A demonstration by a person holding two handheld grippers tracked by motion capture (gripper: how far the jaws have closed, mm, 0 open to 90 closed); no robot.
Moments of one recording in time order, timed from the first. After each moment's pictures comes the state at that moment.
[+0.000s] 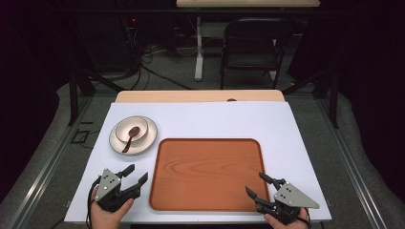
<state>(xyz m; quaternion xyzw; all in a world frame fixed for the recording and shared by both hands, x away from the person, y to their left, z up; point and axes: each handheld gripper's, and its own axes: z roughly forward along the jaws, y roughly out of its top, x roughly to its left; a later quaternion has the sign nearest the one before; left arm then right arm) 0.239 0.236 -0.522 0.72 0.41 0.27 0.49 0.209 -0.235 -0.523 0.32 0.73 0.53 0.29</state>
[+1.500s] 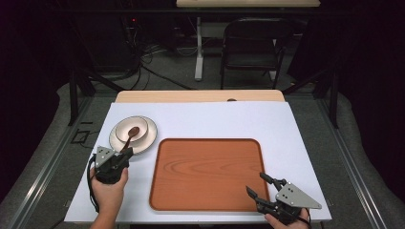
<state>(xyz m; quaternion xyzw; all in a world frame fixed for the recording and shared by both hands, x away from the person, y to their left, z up) 0.300 0.250 -0.508 0.66 0.53 0.28 0.45 0.208 -0.237 -0.521 0.32 0.72 0.54 0.29</state>
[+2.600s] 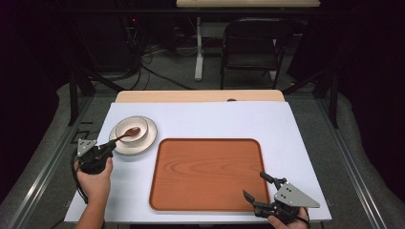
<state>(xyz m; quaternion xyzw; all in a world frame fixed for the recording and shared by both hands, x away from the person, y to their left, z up) 0.327 0.300 -0.510 0.61 0.58 0.30 0.44 0.209 -0.234 -0.523 0.32 0.73 0.55 0.27</state>
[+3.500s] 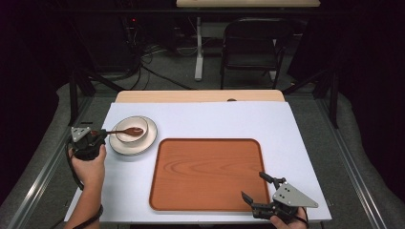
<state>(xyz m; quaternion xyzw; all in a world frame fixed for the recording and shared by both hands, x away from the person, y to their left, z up) 0.368 0.326 -0.507 0.59 0.60 0.33 0.41 0.210 -0.231 -0.525 0.31 0.73 0.55 0.27</state>
